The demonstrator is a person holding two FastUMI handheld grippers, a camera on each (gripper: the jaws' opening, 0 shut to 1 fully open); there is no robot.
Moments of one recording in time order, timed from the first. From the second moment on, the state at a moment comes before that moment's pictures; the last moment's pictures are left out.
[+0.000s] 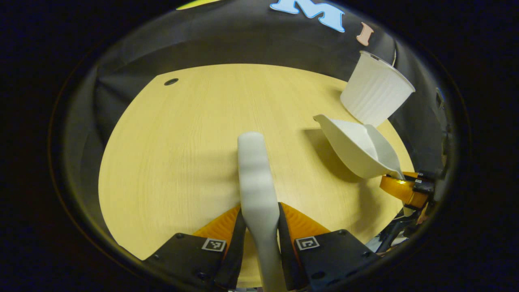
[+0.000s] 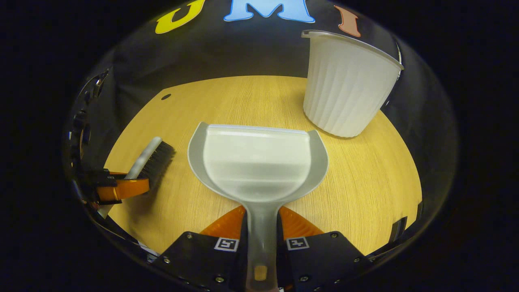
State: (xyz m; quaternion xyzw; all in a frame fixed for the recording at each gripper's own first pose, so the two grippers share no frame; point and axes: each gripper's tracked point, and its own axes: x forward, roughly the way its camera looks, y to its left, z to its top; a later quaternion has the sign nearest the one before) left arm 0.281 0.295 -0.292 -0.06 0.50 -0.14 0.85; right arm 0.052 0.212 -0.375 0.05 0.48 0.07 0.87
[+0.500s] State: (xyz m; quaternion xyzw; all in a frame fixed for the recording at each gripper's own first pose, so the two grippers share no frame) left arm 0.303 0.250 -0.313 -0.05 0.51 -0.13 0.85; right arm 0.049 0.210 -0.397 0.02 0.49 0.06 0.87
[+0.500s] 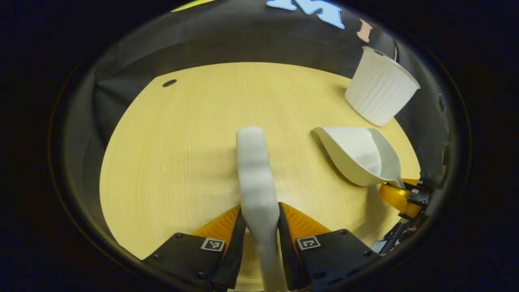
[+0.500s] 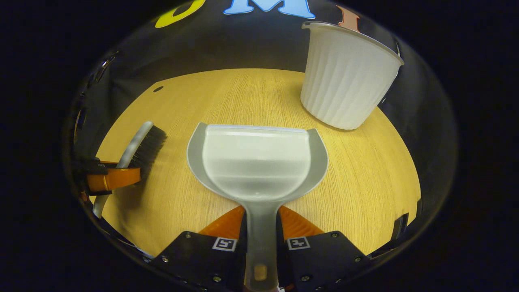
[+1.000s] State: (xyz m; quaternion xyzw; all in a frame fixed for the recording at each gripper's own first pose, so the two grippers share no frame) left arm 0.309 0.254 -0.299 -0.03 0.48 -0.13 0.87; right arm 0.045 0.210 -0.386 0.03 0.49 0.08 0.87
